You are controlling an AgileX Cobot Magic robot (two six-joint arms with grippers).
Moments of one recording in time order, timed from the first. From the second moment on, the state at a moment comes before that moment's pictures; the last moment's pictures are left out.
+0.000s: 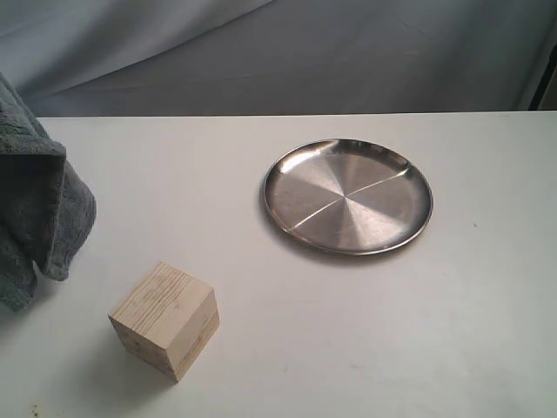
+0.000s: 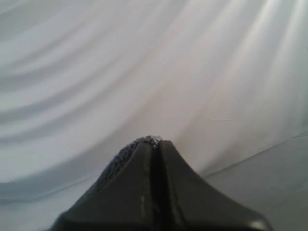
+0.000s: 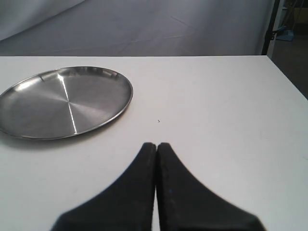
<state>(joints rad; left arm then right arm) -0.13 1.00 -0.87 -0.79 -0.25 0.87 0.01 0.01 0.00 -0.02 0.35 0.03</state>
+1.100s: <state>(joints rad) -0.13 1.53 -0.86 0.01 -0.43 0.09 0.01 0.01 0.00 -0.02 0.35 0.03</state>
